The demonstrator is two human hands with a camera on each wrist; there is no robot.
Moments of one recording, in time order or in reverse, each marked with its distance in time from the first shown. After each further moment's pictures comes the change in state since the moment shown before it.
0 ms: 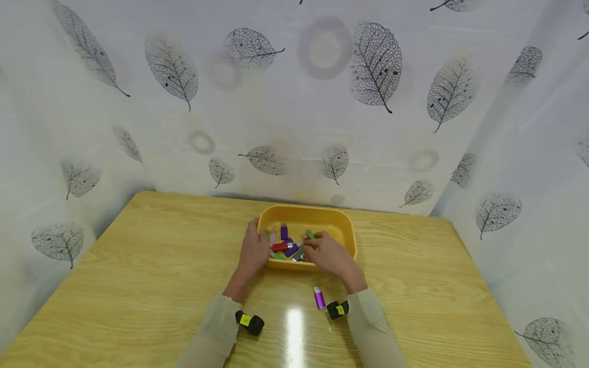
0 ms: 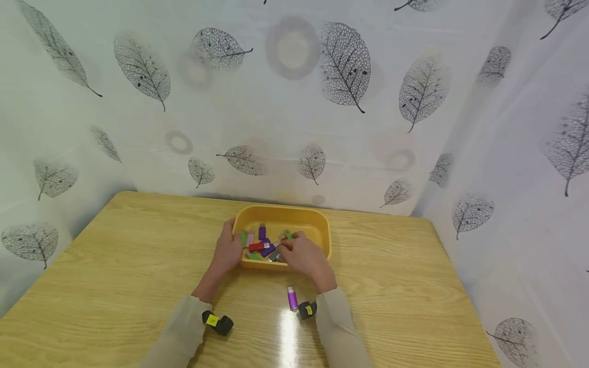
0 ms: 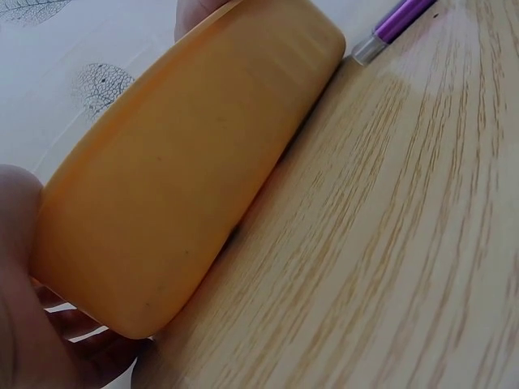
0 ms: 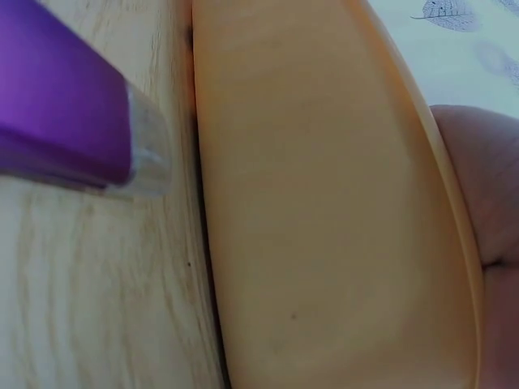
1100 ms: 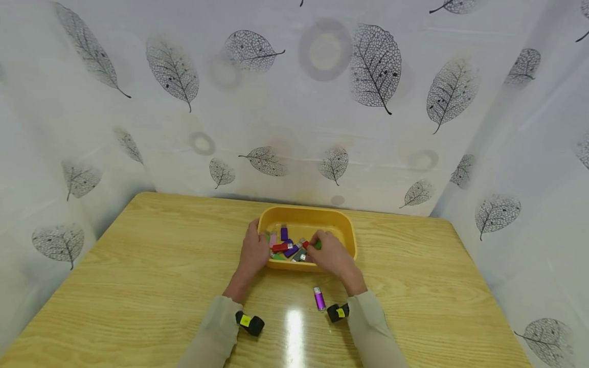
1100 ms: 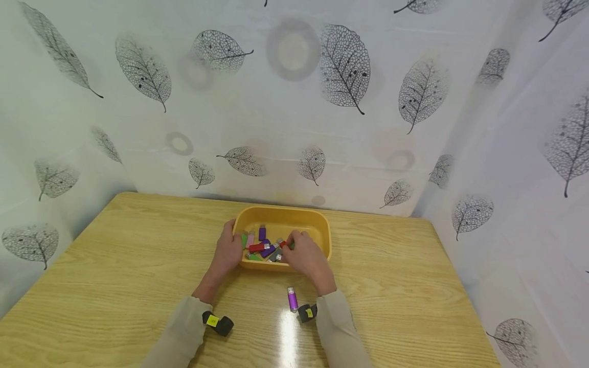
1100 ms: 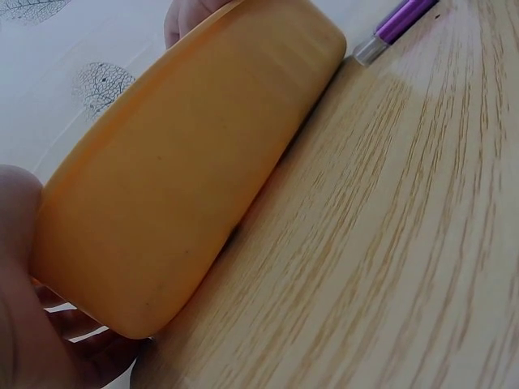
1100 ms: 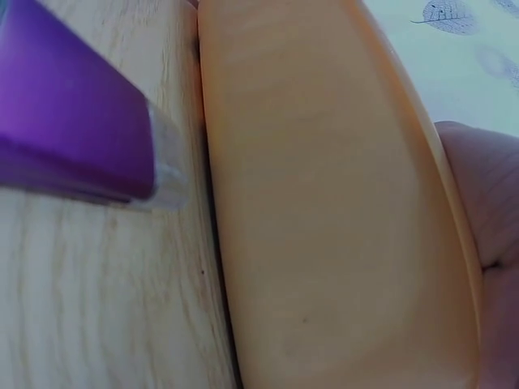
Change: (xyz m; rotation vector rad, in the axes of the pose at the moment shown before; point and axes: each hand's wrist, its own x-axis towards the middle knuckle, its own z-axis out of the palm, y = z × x) left_hand -0.003 0.000 -0.001 -0.016 0.002 0.046; right_hand -0.002 -0.004 0.000 0.249 0.034 0.109
